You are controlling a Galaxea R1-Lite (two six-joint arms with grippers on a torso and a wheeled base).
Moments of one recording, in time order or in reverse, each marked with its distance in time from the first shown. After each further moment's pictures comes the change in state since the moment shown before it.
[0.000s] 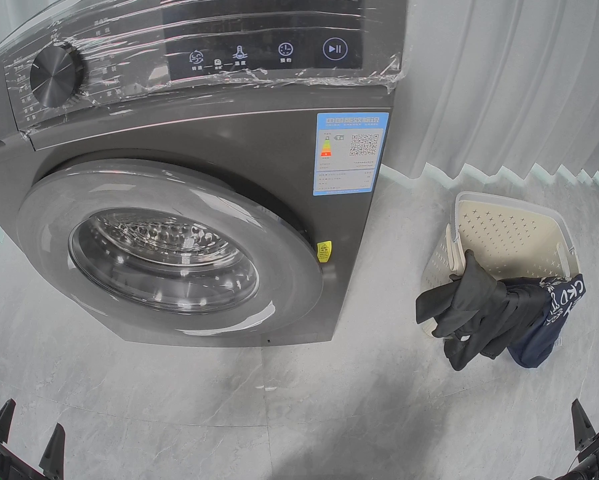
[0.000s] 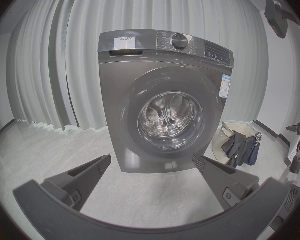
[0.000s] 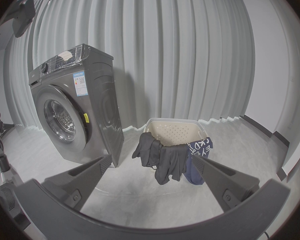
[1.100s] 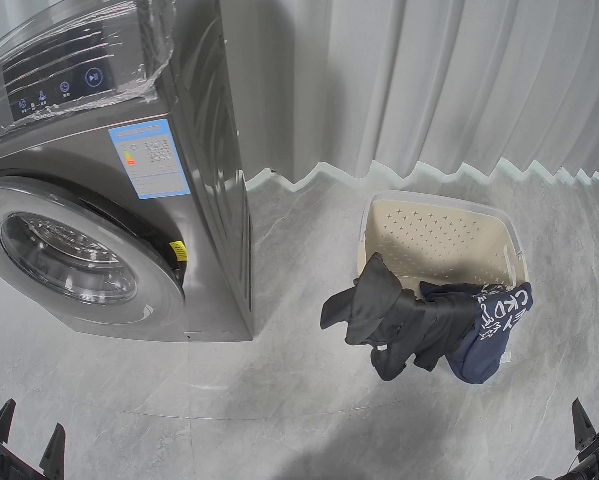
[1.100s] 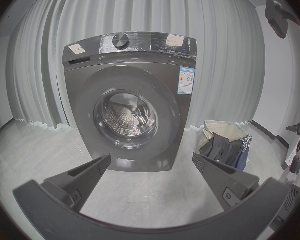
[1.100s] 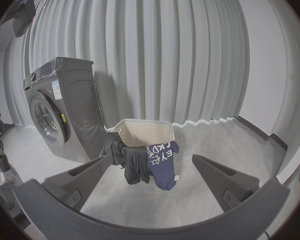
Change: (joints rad) left arm 0.000 0.000 0.000 0.000 0.000 -0.001; right arm 0.000 0.000 0.000 0.000 0.001 -0.001
